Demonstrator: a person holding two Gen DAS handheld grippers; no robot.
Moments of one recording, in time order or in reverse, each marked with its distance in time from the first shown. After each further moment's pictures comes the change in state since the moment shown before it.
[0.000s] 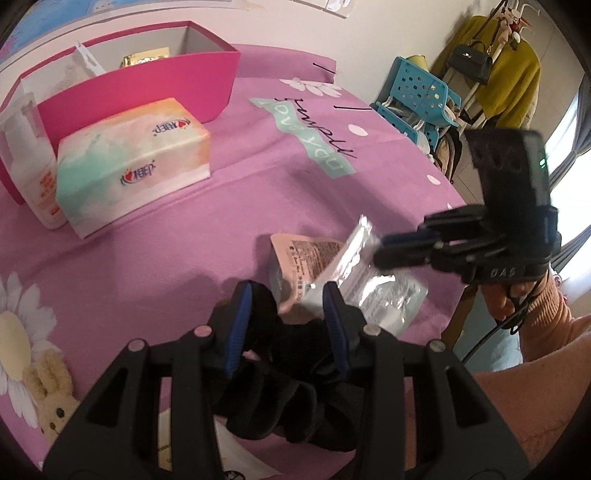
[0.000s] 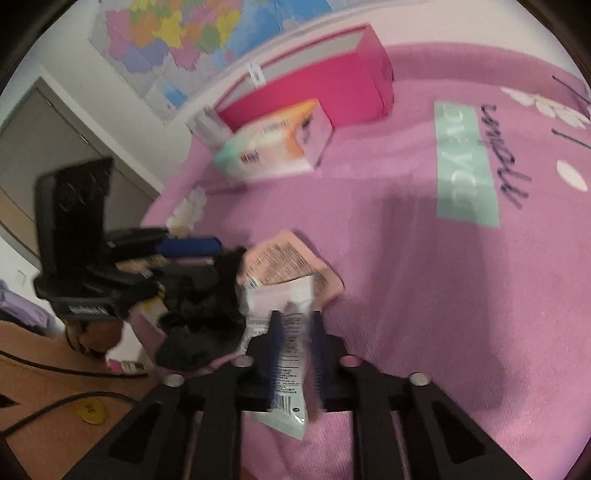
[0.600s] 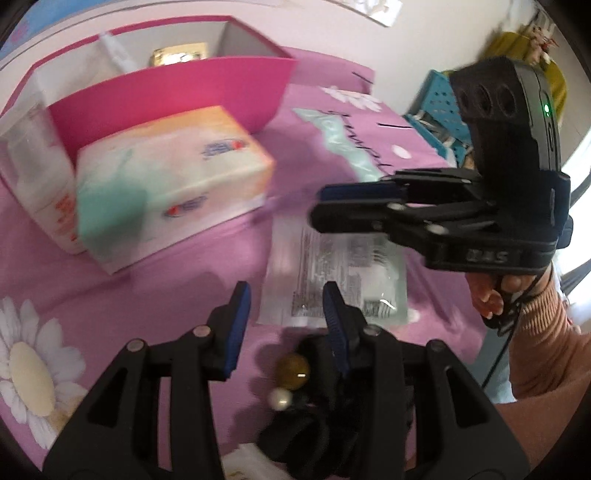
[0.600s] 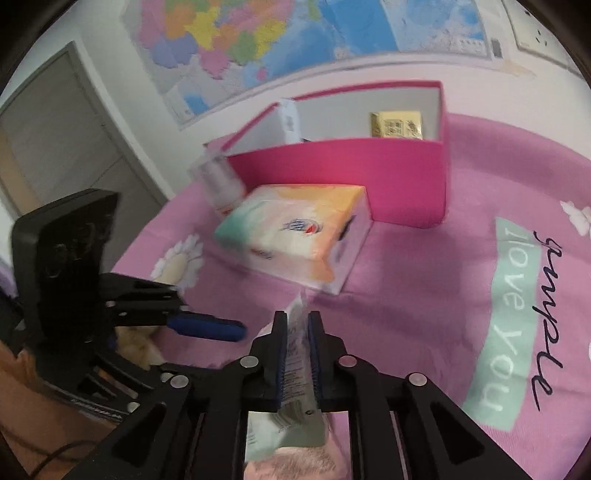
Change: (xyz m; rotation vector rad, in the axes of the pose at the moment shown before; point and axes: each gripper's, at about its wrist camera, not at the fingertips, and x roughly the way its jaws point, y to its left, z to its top) left arm 0.012 0.040 0.028 -0.080 0.008 0.071; right arm 0.051 0.019 0.101 -0.165 -0.049 -0.055
